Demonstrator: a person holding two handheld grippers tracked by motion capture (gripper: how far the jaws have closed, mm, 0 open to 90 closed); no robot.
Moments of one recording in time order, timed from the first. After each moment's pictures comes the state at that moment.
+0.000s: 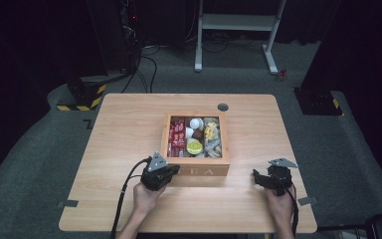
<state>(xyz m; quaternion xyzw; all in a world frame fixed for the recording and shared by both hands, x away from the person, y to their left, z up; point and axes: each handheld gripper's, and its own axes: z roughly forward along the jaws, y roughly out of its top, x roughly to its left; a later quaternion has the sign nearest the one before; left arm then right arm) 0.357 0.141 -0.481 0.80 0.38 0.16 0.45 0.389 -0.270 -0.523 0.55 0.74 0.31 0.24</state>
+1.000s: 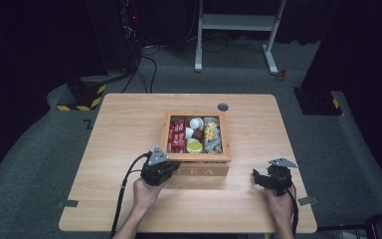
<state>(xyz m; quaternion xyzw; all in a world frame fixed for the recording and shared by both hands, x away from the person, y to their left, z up) 0.364 0.138 -0.460 0.79 0.38 0.16 0.45 0.389 -0.270 -0.523 0.55 0.74 0.31 0.24</state>
